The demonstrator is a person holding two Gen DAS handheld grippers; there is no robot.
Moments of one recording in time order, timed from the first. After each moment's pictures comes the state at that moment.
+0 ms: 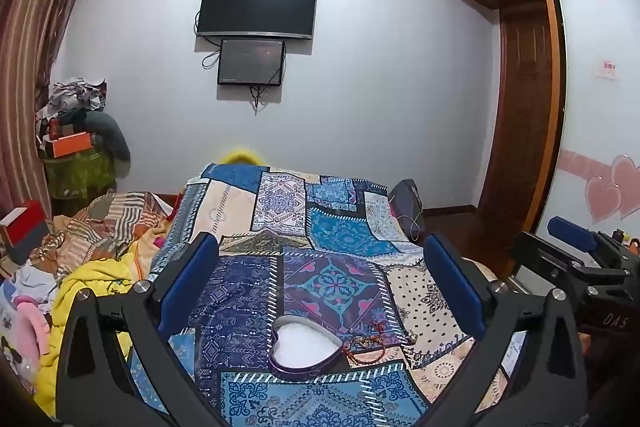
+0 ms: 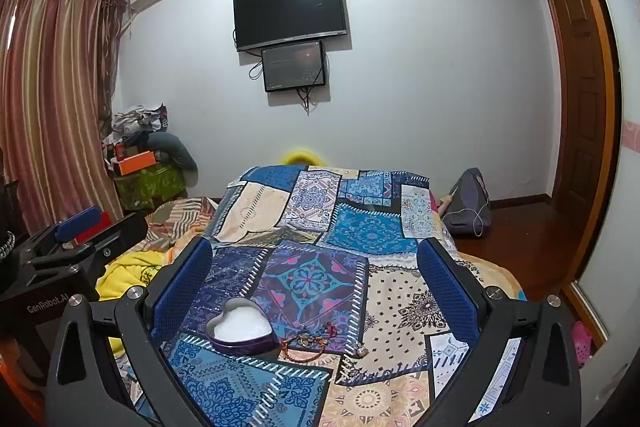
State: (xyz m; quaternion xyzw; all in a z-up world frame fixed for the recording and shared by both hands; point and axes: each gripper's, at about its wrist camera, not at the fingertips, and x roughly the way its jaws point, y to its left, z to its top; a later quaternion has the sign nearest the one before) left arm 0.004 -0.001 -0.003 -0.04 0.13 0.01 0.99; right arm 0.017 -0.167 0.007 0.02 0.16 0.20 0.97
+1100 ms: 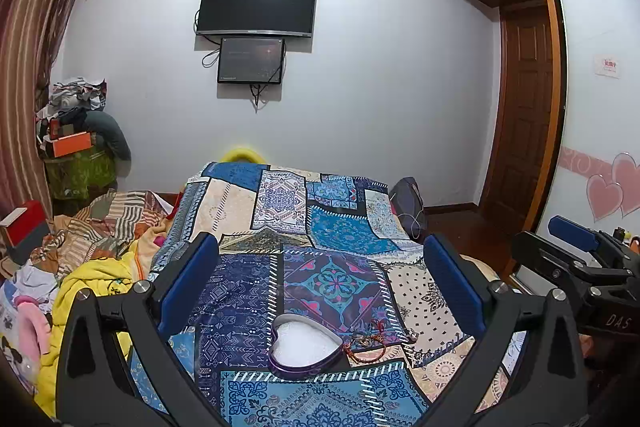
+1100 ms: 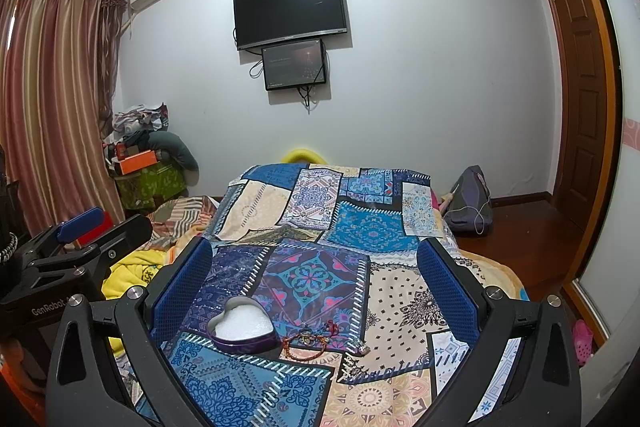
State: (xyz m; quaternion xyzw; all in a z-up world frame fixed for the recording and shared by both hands) left arm 0.002 -0.003 -0.009 -0.04 0.13 0.01 0.99; right arm 0.019 -0.167 0.008 0.02 0.16 0.20 0.97
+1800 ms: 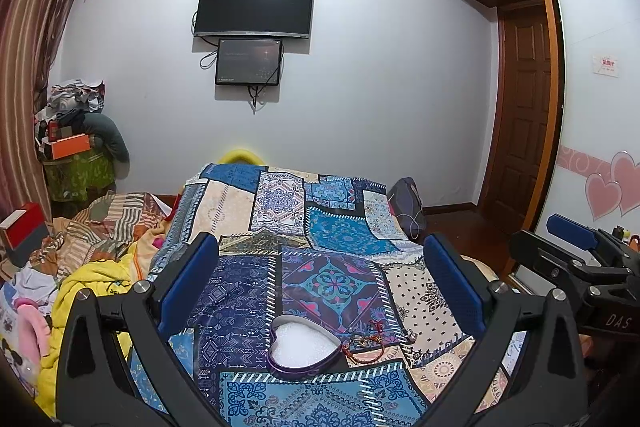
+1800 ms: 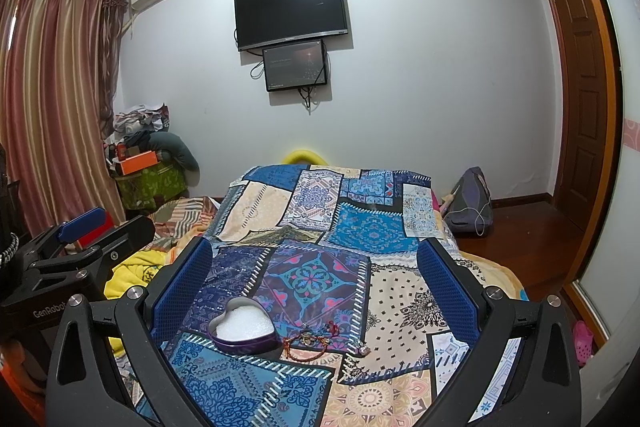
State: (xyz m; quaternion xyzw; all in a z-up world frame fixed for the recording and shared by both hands) left arm 0.002 -0.004 -0.007 -0.04 0.14 0.01 0.99; right arm 0.017 -0.166 0.008 0.02 0.16 0.20 0.97
